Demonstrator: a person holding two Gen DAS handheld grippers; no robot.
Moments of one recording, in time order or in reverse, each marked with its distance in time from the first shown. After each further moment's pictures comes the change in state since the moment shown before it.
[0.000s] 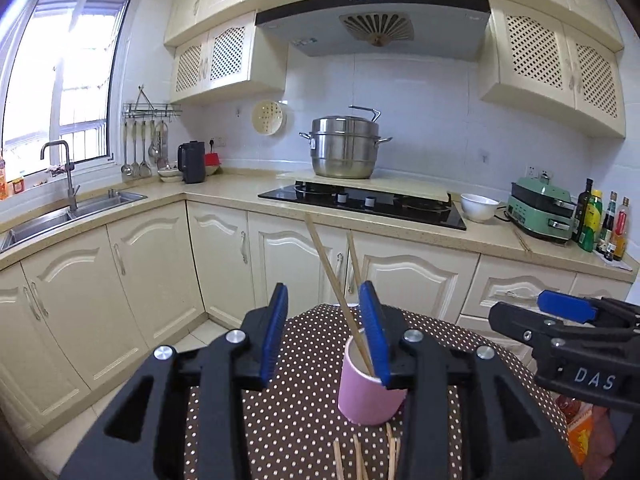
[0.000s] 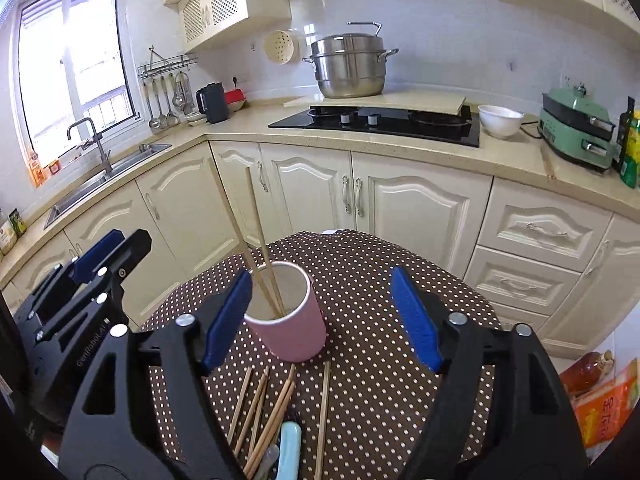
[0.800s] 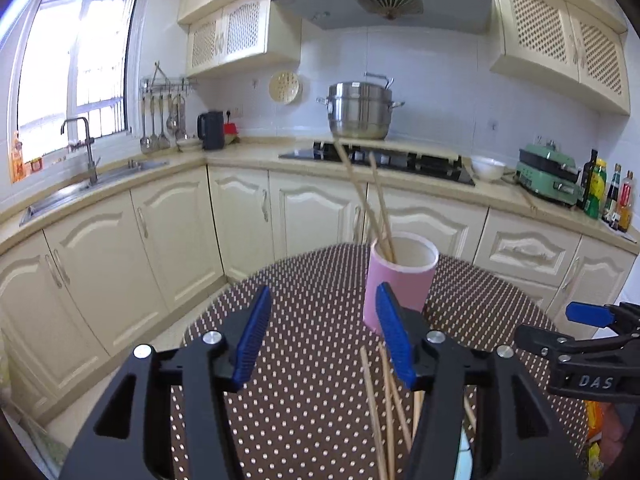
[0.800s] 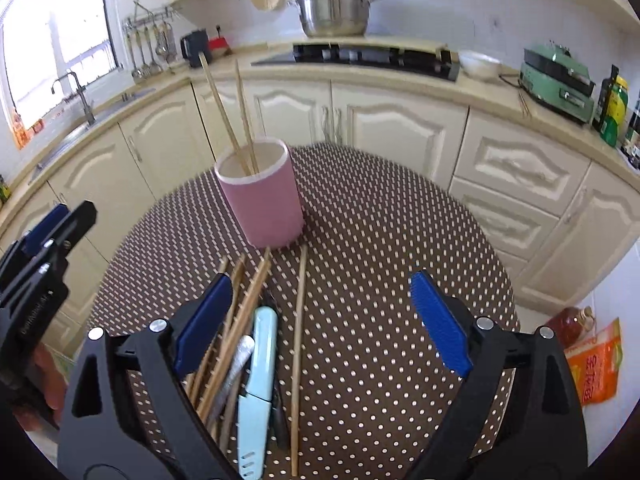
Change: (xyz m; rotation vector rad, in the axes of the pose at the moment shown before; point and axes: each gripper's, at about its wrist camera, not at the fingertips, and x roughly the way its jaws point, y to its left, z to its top) left arm -0.048 0.024 -0.075 -0.008 0.120 0.050; right arm 0.001 -0.002 -0.095 -0.003 0.214 -0.097
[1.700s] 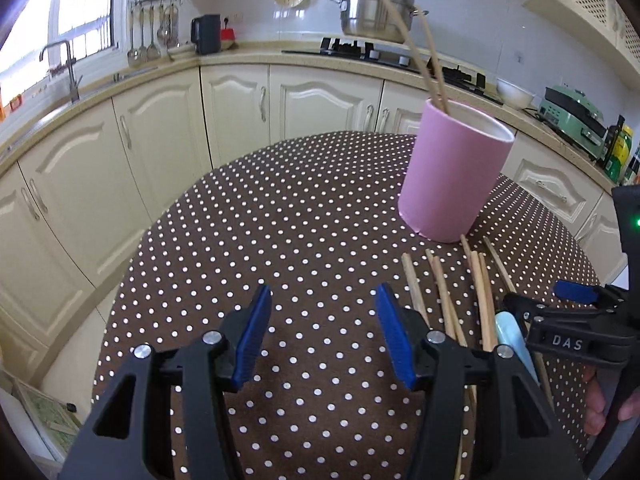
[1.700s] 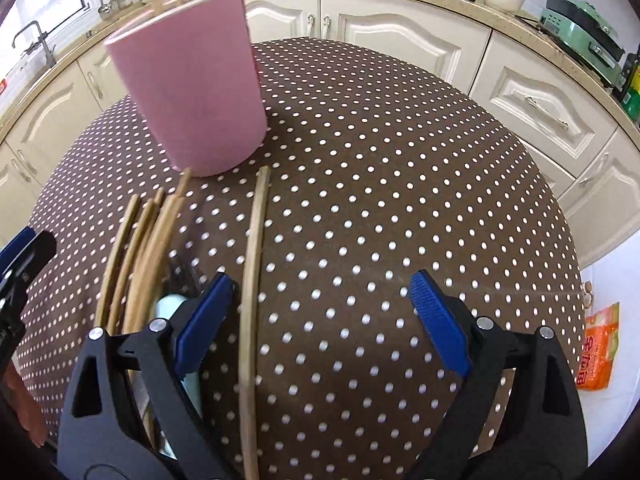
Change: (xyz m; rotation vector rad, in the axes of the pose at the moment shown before) left arm 0.102 0.030 -0.064 -0.059 0.316 -0.024; right arm 0.138 -0.008 -0.013 -0.019 0.204 -0.068
